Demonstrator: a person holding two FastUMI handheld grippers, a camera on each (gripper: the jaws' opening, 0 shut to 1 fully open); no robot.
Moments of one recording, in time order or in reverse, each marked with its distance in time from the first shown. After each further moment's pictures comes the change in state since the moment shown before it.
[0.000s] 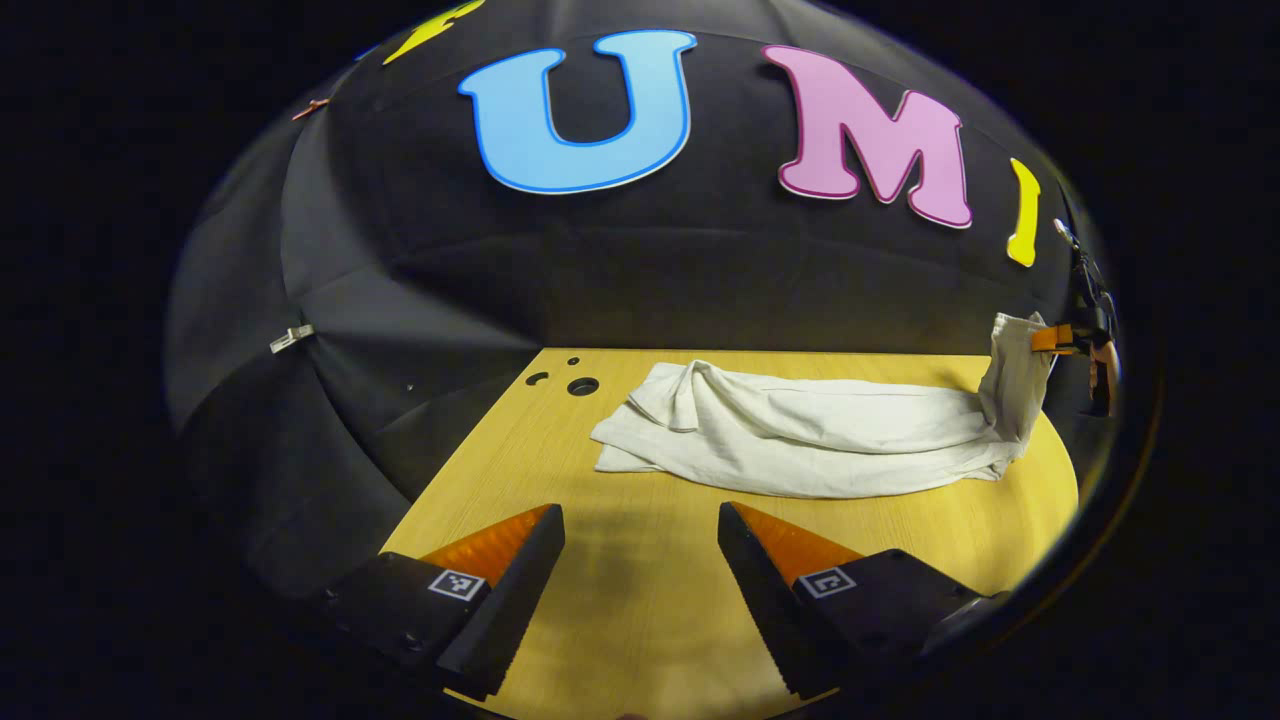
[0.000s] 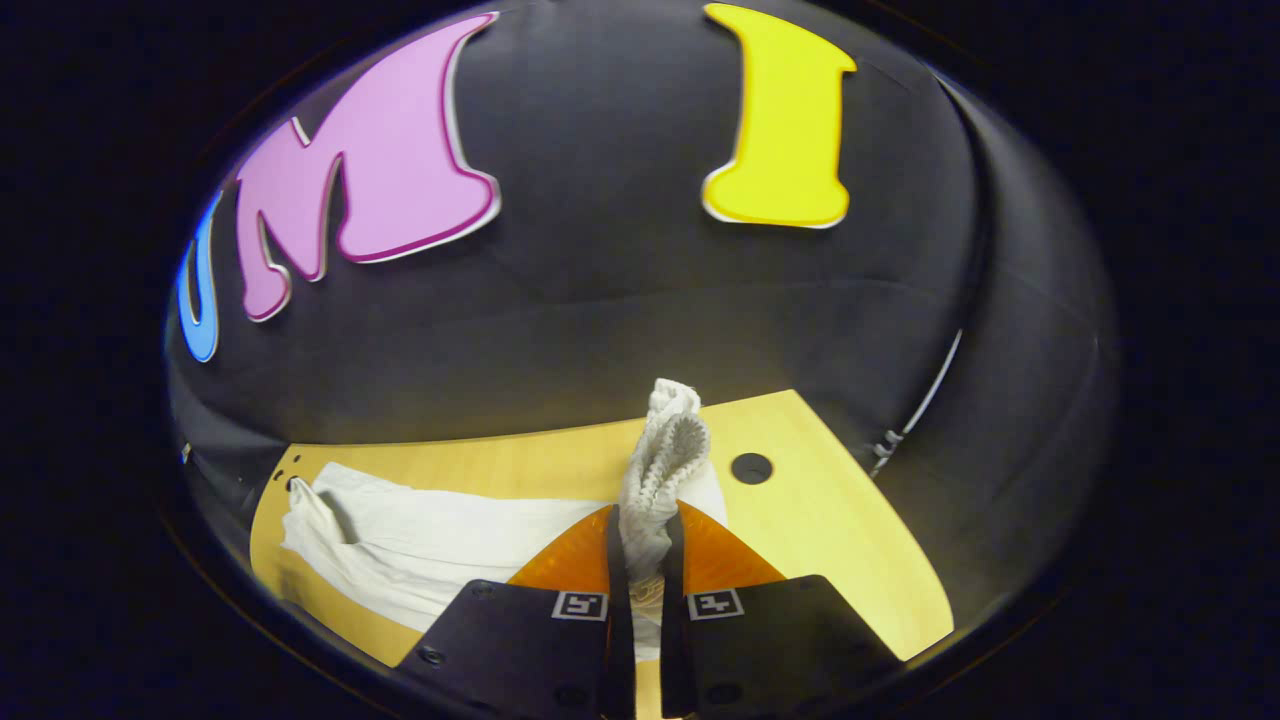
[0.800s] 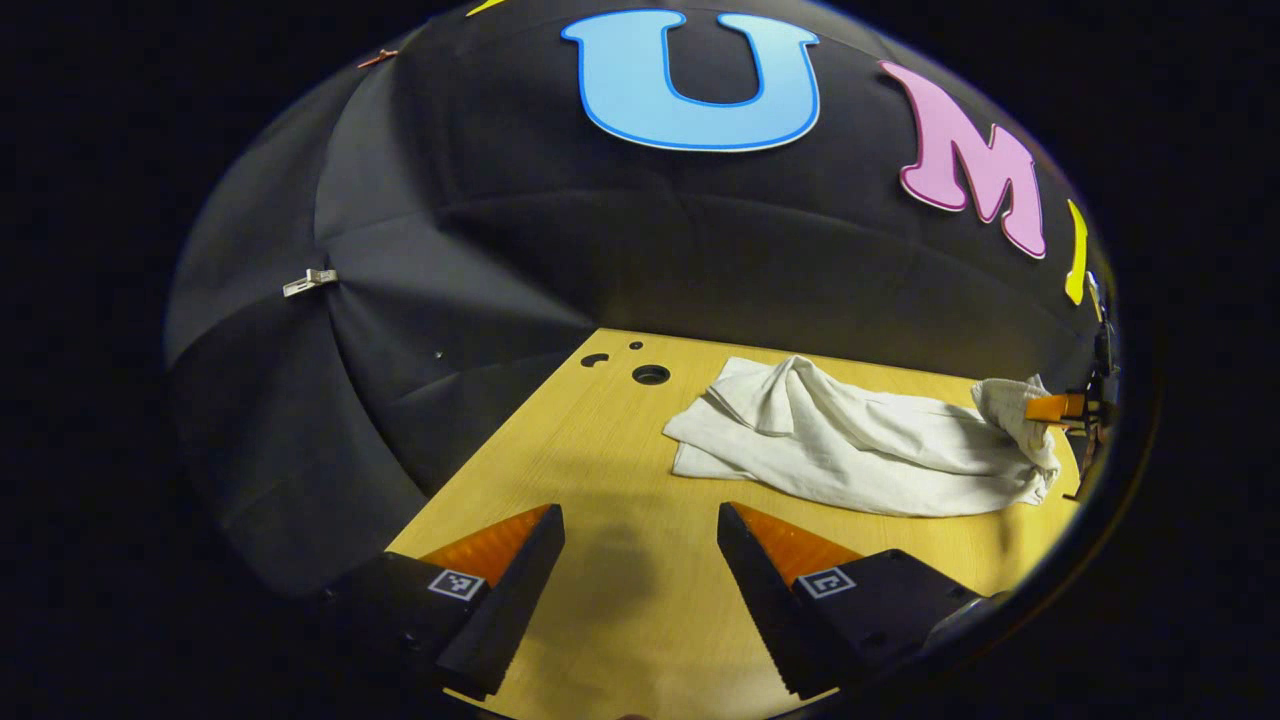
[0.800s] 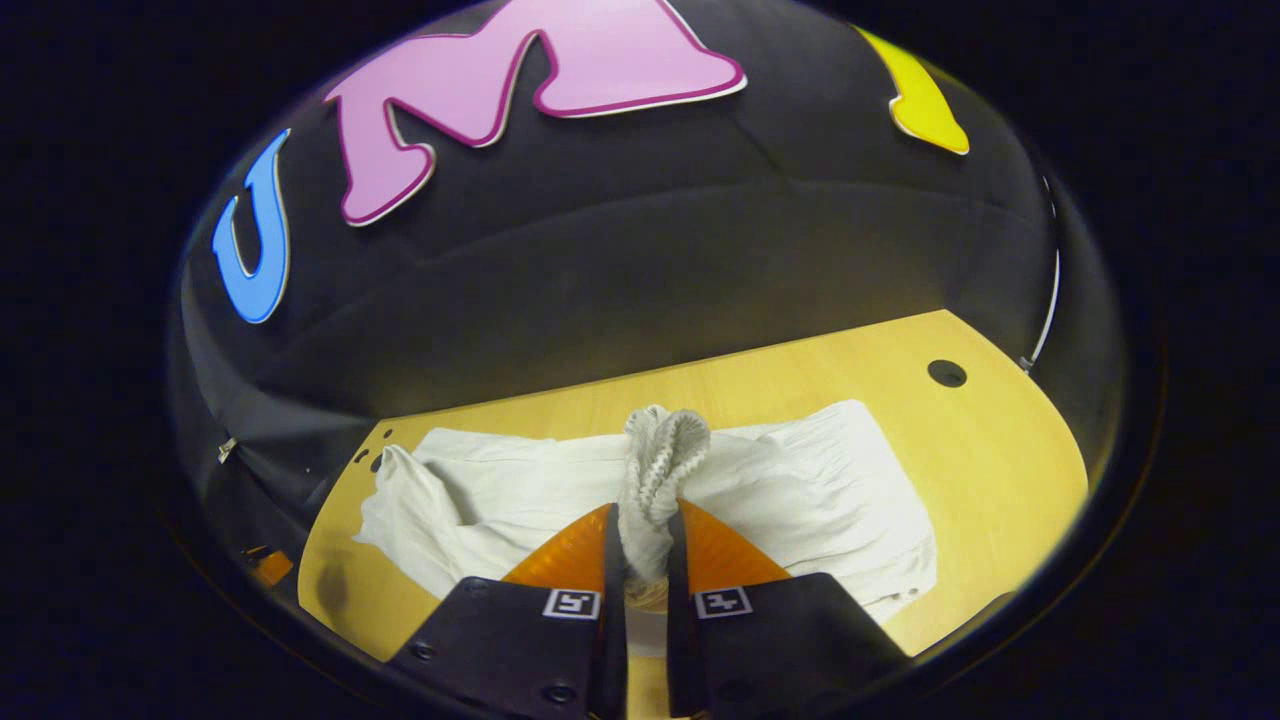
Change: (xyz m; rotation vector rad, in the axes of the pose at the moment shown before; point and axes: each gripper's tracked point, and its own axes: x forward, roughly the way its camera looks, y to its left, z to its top) left arm 0.084 0.087 -0.016 -0.117 -0.013 0.044; right arm 0.024 0.190 -0.111 0.061 0.085 0.223
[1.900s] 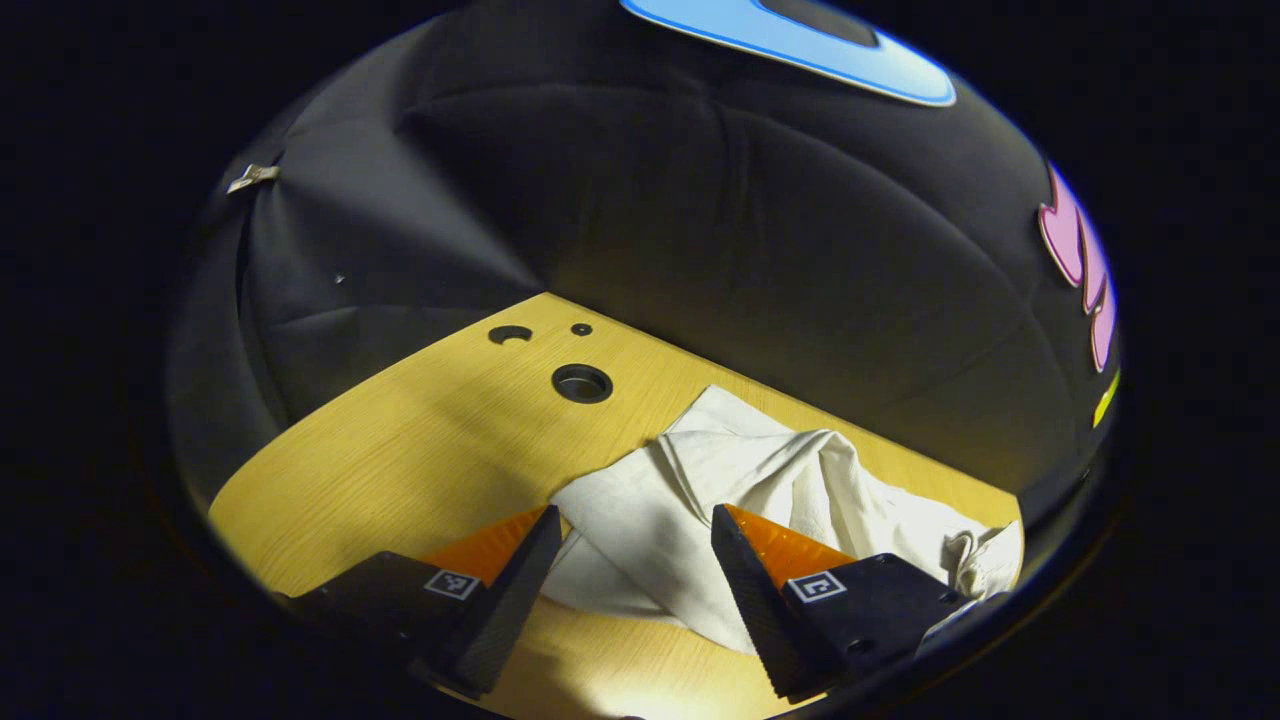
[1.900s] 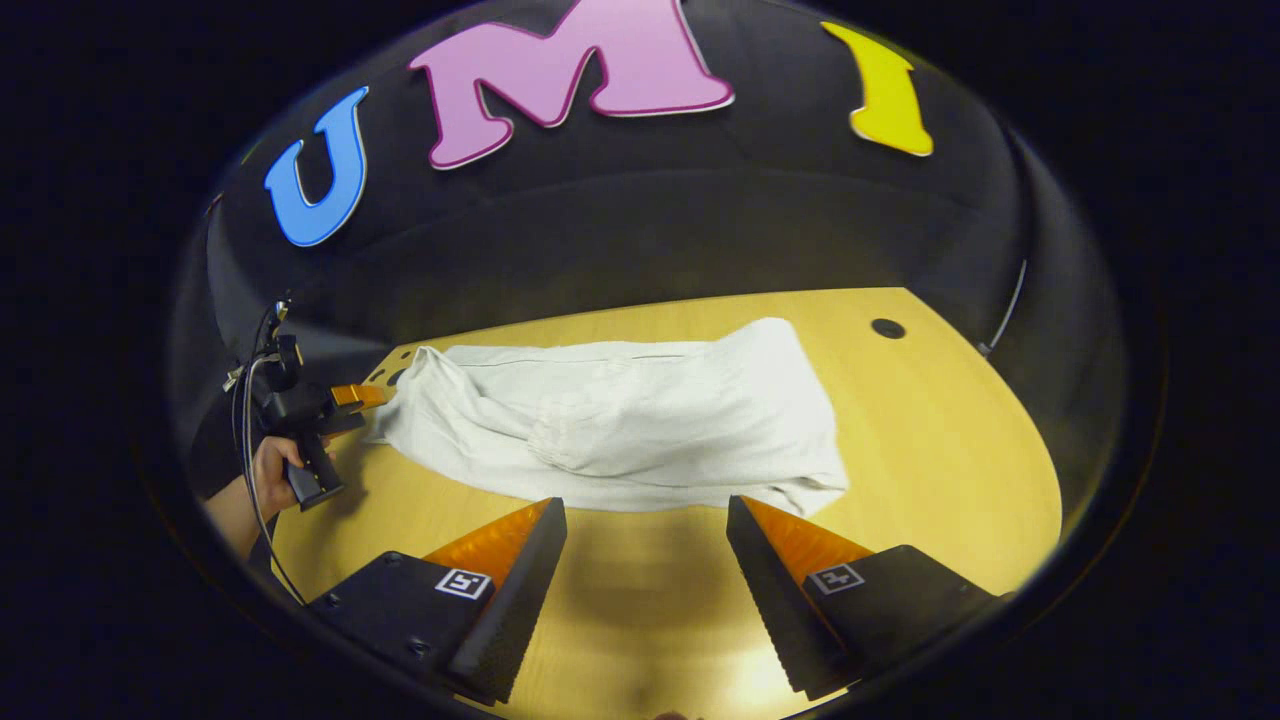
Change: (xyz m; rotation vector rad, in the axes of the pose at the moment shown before) left arm 0.175 -0.071 0.021 -0.210 0.047 -0.066; right arm -0.143 -0.046 -0.073 -0.093 0.071 -0.062
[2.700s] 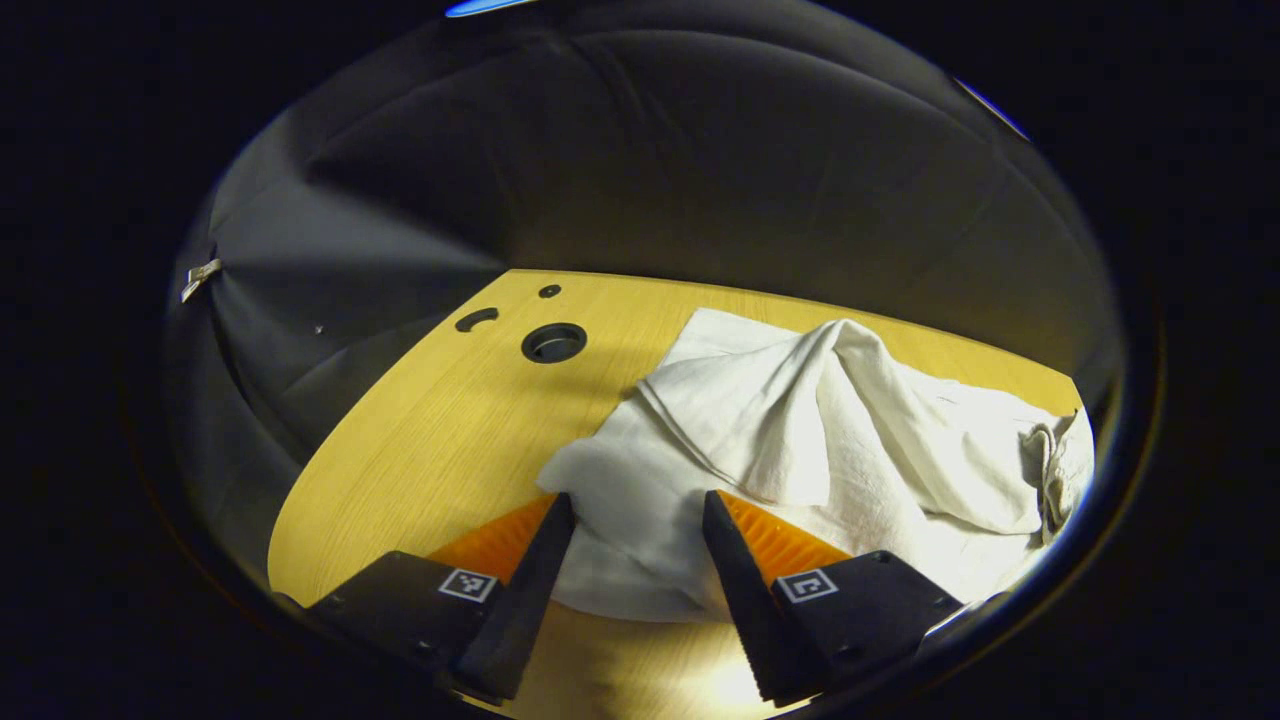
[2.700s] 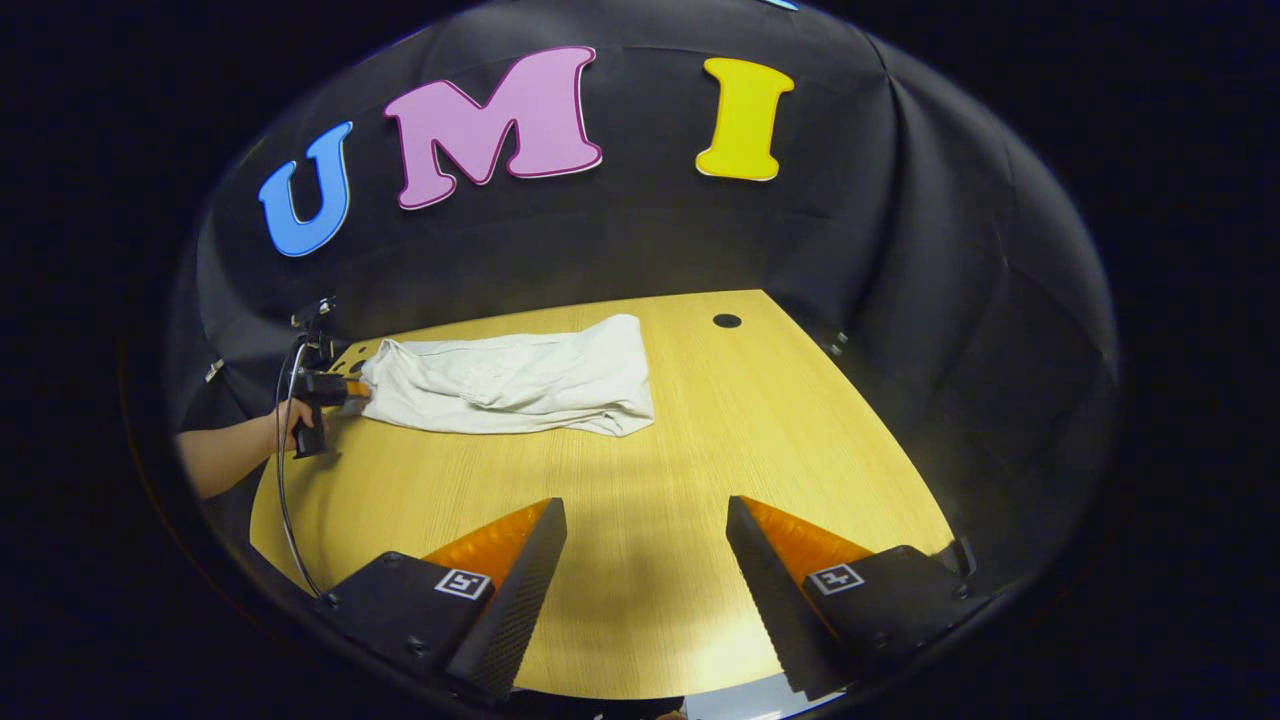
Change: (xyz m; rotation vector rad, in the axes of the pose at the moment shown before) left arm 0.017 -0.006 -0.042 0.265 0.175 0.054; right arm -0.170 -0.090 -0.032 0.011 -0.018 -0.175
